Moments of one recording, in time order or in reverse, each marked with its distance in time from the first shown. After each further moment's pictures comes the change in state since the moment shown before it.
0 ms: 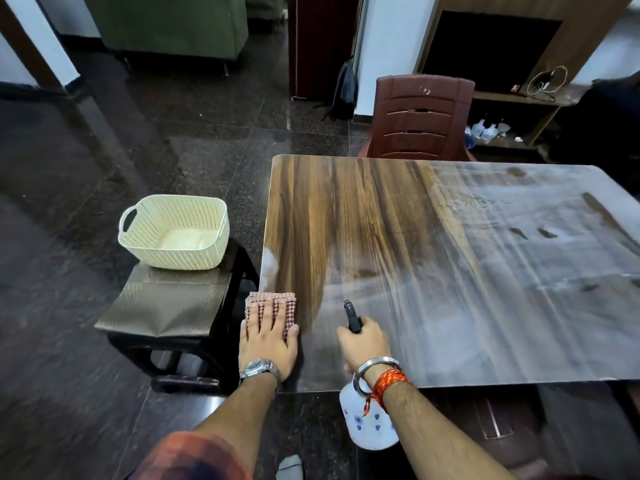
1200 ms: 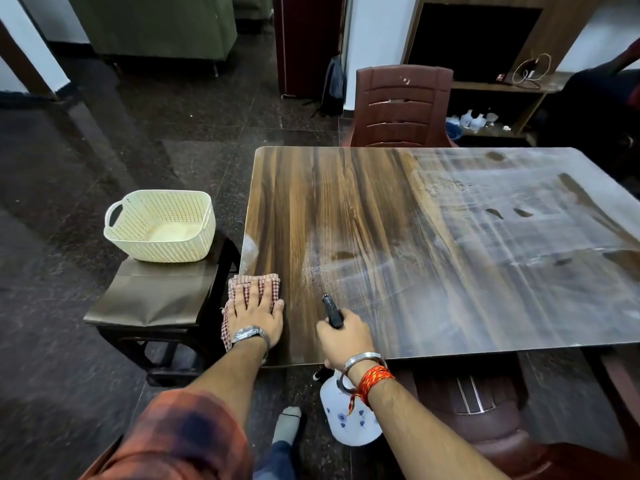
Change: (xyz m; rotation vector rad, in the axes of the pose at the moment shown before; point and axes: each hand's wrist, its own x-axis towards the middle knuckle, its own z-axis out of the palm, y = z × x) left_hand 0.002 0.025 -0.010 0.013 -0.086 -0.068; right_hand -0.038 0.025 -0.019 0.081 -0.051 -0.066
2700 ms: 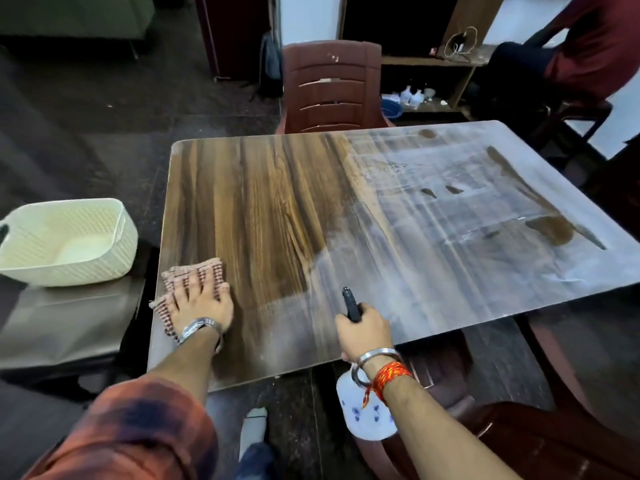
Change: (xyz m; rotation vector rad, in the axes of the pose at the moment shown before) left_hand 0.049 0.061 0.006 -0.006 0.048 -0.080; right_hand 0.044 0.059 -0.112 -0.005 0.218 0.167
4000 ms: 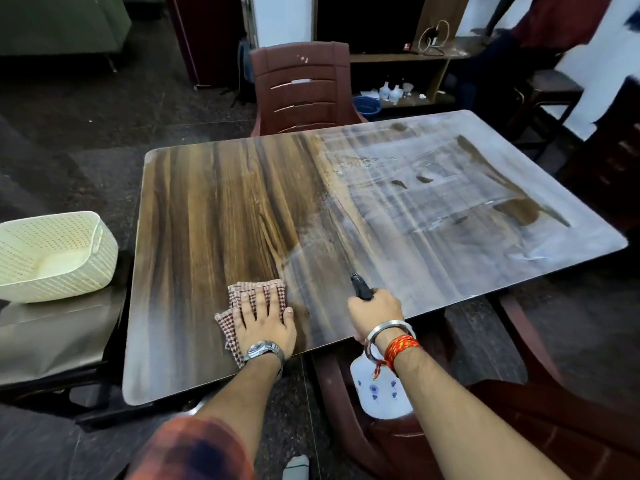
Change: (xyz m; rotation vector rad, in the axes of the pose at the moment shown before) left_hand -0.119 0.110 0.042 0.090 -0.019 0.257; right_hand -0.001 0.011 -0.073 0.068 0.072 0.076
